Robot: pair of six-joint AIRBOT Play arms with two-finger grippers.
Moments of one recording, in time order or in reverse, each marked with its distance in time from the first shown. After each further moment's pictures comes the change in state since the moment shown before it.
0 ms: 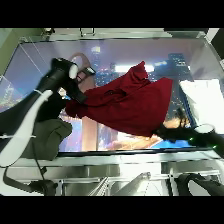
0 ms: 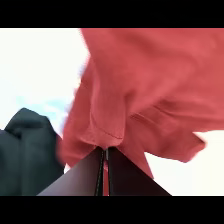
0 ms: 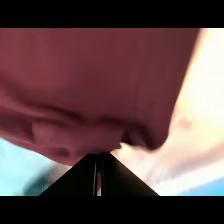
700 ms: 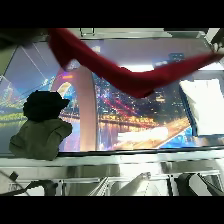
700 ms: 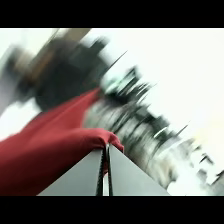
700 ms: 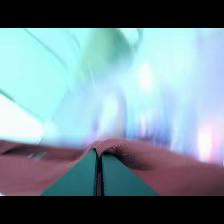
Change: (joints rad) left arm 0.580 0.355 -0.001 -2.018 -0.226 0.389; right arm -0.541 0.164 0.874 0.439 0.450 -0.250
